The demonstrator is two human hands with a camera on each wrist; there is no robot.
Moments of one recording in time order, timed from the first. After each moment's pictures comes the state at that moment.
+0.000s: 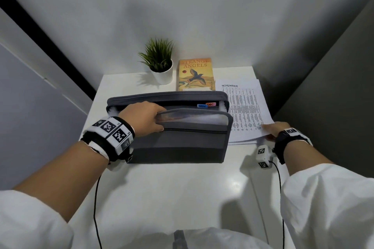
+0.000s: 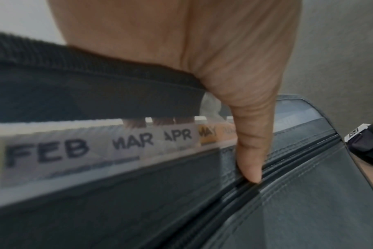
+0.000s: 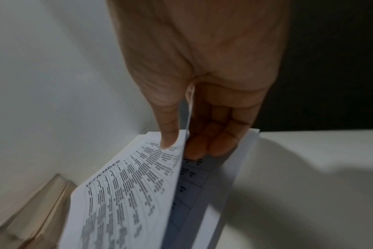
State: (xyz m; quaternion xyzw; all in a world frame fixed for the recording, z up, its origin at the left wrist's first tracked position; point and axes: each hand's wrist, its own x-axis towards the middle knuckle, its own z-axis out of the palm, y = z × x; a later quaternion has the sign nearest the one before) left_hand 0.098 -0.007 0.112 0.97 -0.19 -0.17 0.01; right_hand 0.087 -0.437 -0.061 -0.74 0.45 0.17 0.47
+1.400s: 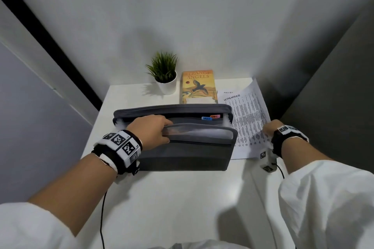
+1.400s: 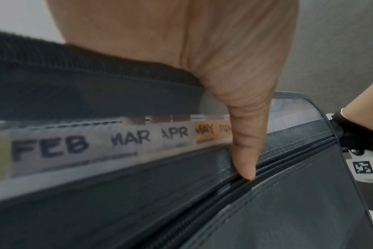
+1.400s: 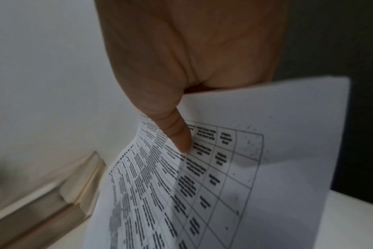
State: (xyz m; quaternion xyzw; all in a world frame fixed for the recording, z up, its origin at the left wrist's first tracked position) left_hand 0.087 -0.003 0.109 0.97 -0.20 -0.15 0.00; right_hand 0.104 -0.407 -0.014 -0.84 0.38 0.19 0.32
